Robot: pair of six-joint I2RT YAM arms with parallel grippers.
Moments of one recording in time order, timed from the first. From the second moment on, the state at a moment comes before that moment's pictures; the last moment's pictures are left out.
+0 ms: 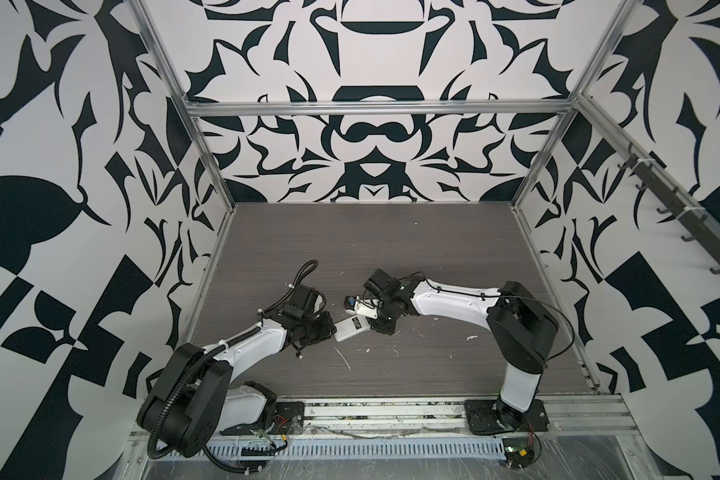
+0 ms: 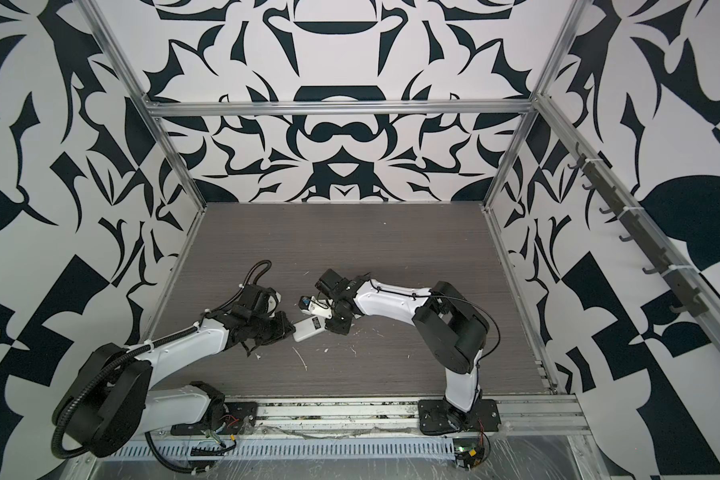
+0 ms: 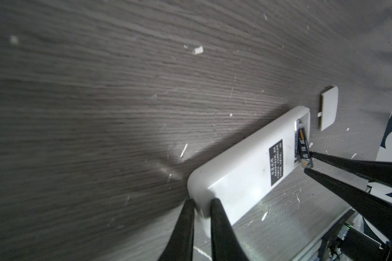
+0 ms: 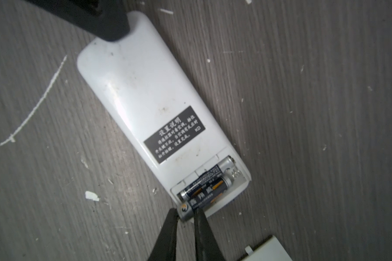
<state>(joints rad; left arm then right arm) -0.48 1.28 0.47 -0.26 0.33 -0.70 0.89 1.84 1.20 -0.58 -0.11 -0.44</state>
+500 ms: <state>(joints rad) -0.48 1.29 0.48 -0.26 0.33 -0.70 0.89 1.84 1.20 -0.58 -0.09 -0.44</state>
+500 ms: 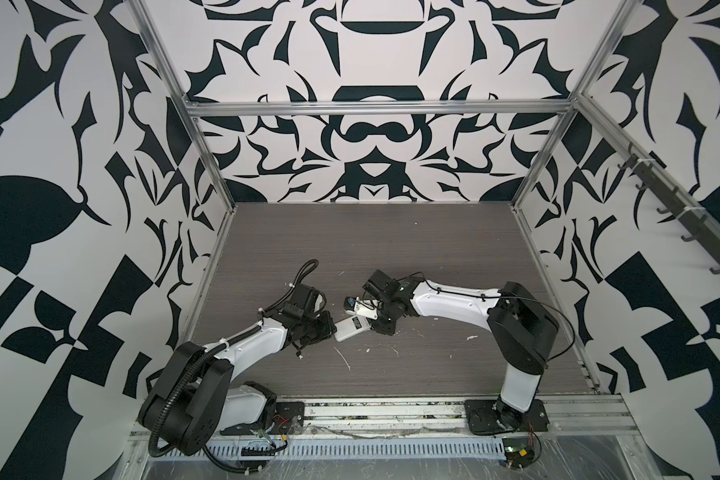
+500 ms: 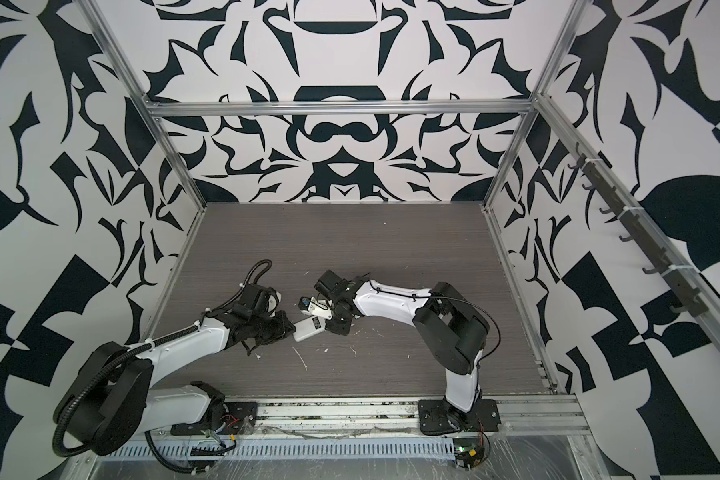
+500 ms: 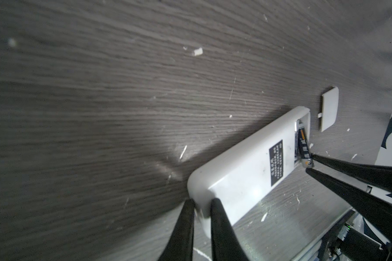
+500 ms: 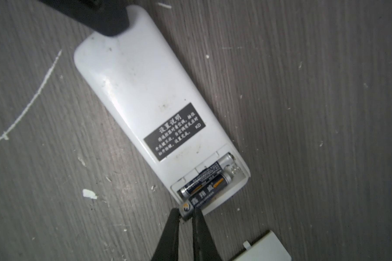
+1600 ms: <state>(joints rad) -0.48 1.29 0.48 -0.24 0.32 -0.70 0.89 1.86 1.20 -0.56 -0.04 -0.41</state>
